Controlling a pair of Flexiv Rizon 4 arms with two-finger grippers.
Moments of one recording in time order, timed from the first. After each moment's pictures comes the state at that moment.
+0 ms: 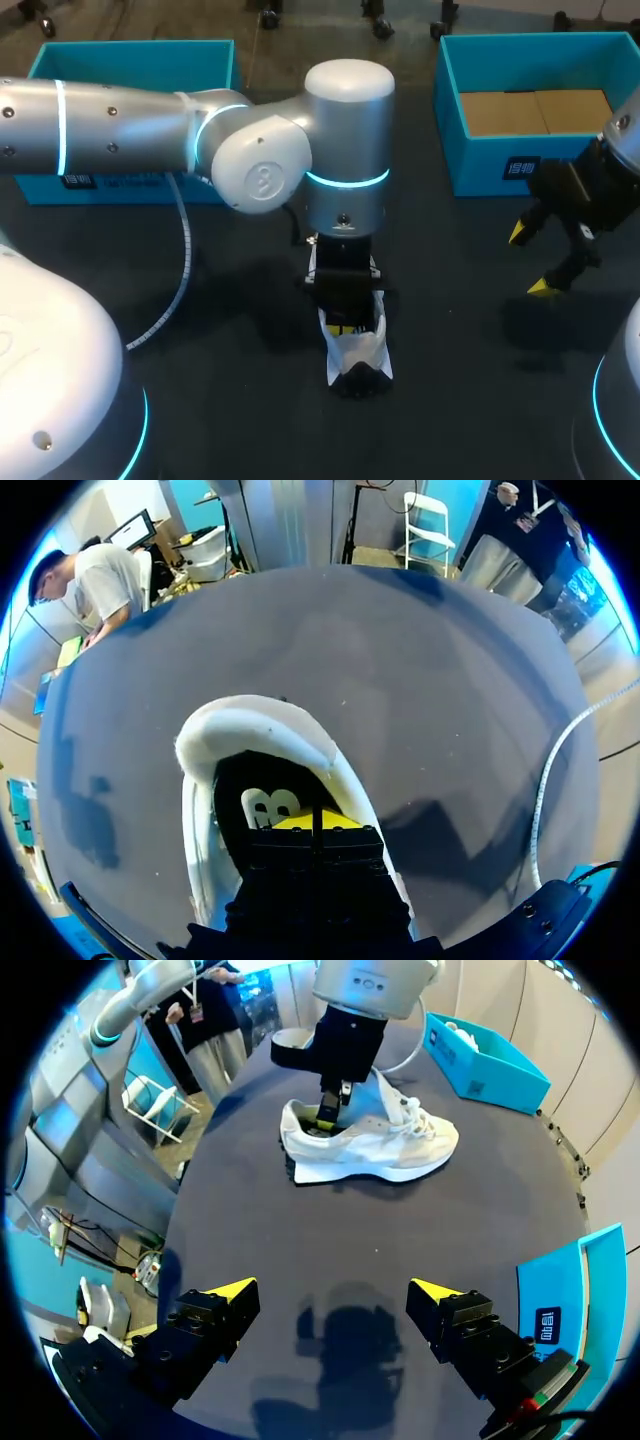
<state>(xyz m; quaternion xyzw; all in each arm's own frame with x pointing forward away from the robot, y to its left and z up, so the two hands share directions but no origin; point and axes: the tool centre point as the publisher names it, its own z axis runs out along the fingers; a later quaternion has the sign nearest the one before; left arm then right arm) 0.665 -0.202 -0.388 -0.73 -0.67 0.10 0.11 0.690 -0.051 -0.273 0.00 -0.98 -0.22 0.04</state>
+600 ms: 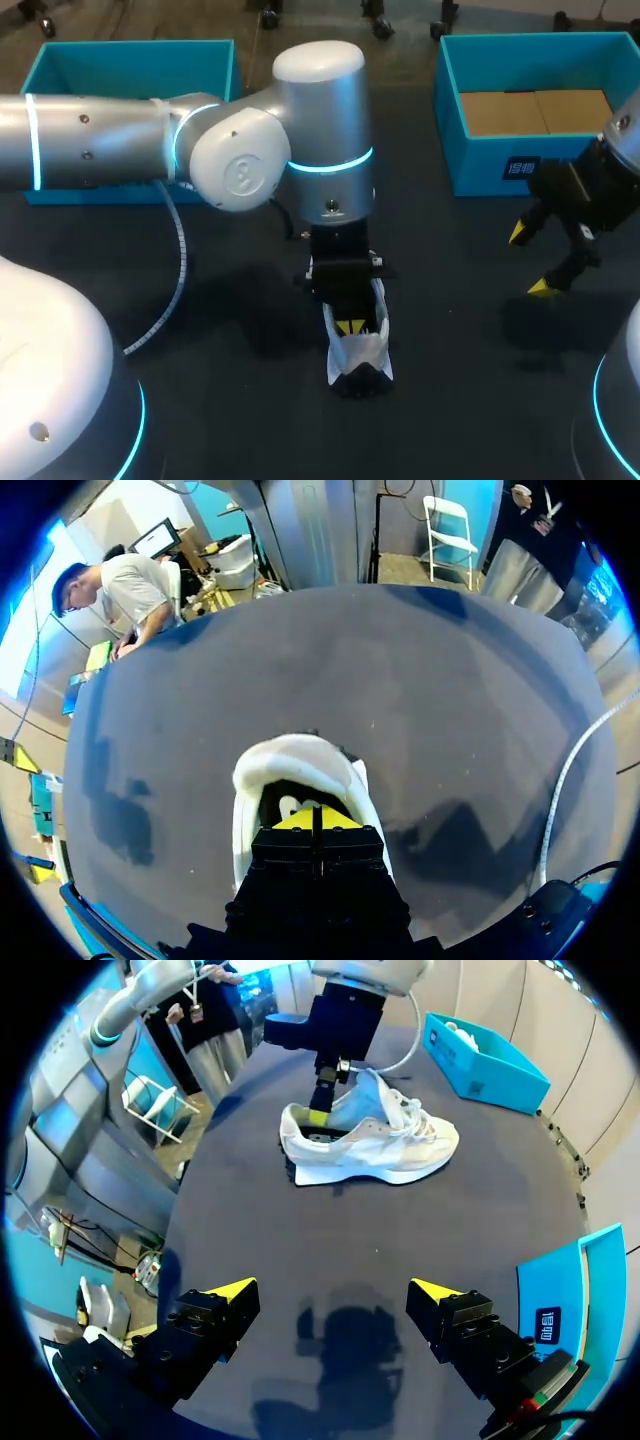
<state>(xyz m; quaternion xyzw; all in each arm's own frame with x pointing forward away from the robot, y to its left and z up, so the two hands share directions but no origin) 0.653 -0.215 -0.362 -0.71 -0.68 0.17 0.08 0.690 -0.051 -0.273 0.00 -0.98 -0.22 0.04</state>
